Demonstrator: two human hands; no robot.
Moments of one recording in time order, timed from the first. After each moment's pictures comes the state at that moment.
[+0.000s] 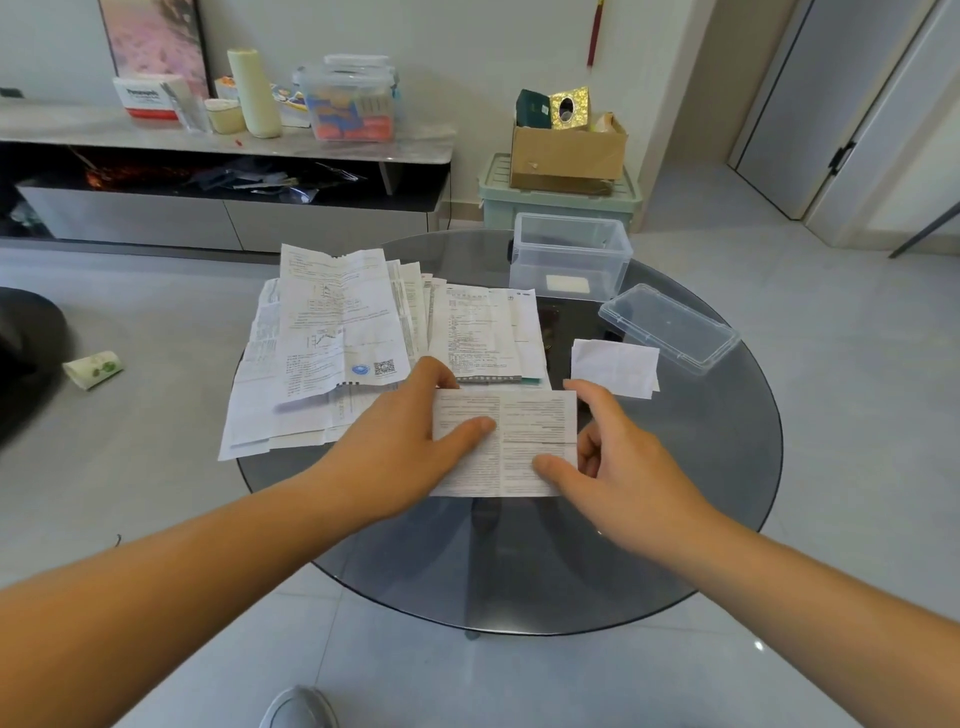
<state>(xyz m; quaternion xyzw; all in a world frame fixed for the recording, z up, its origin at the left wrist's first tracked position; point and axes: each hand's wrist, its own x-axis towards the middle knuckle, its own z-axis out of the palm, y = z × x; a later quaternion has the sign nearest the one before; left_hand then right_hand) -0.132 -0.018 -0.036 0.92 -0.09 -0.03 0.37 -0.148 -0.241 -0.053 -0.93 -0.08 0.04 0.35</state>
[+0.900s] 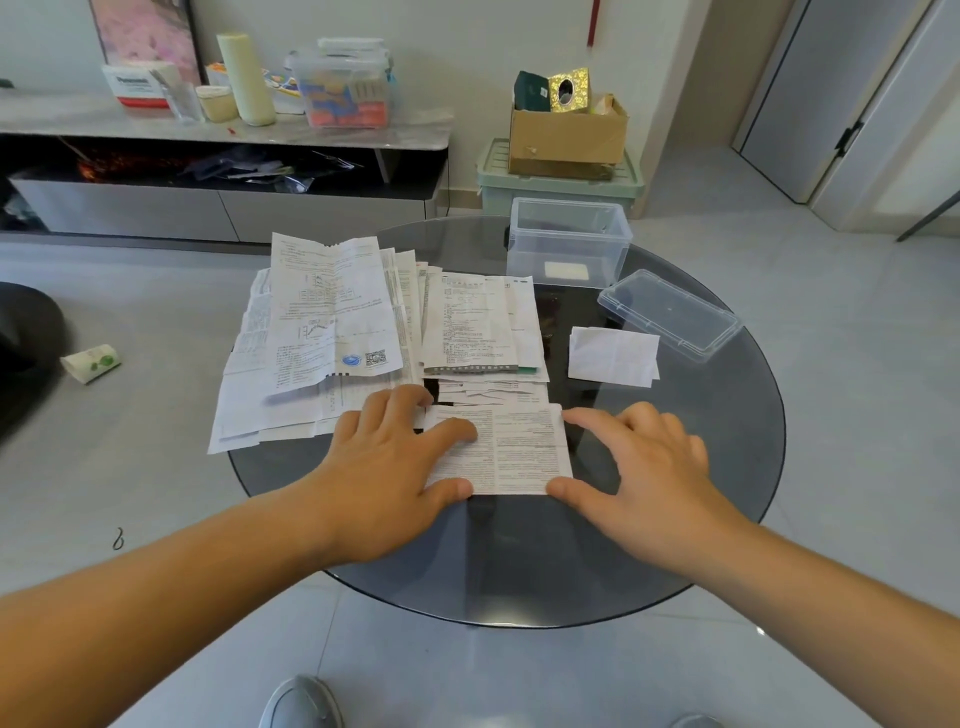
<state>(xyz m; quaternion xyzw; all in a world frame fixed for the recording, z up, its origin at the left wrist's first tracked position) -0.145 -0.005 -0.057 0.98 -0.18 -0.07 0.04 -0.157 -0.256 -0.057 -0.99 -0.07 0.04 0.15</state>
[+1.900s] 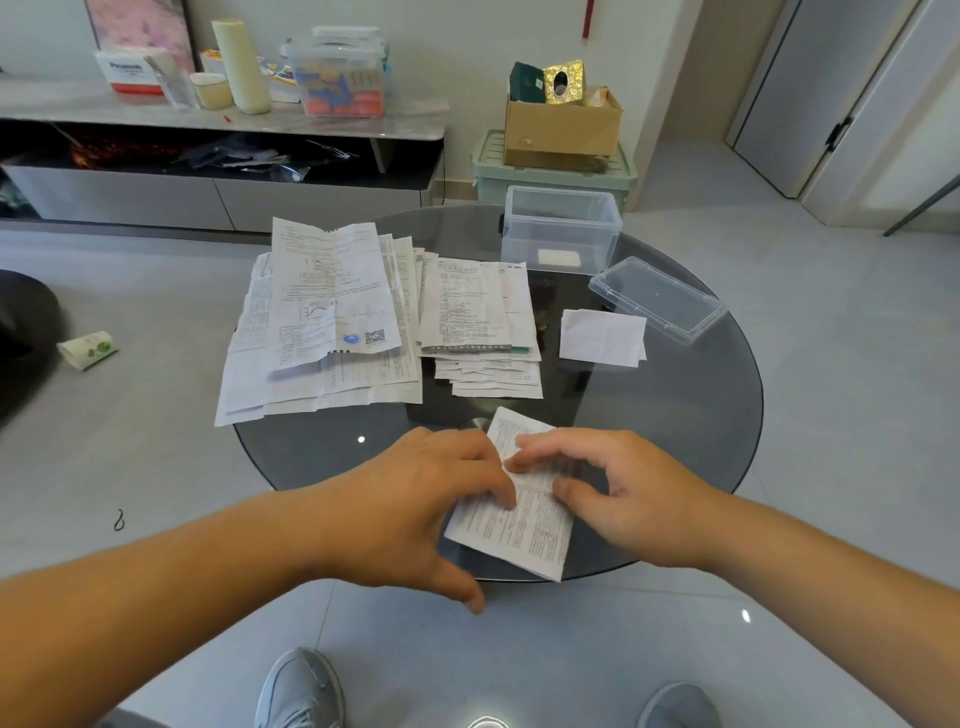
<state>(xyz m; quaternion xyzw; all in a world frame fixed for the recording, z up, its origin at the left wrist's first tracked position) -0.174 -0.012 -0.049 0.89 -0.42 -0.11 0.14 -0.176 -0.261 -0.053 -0.90 -0.22 0.14 0.34</state>
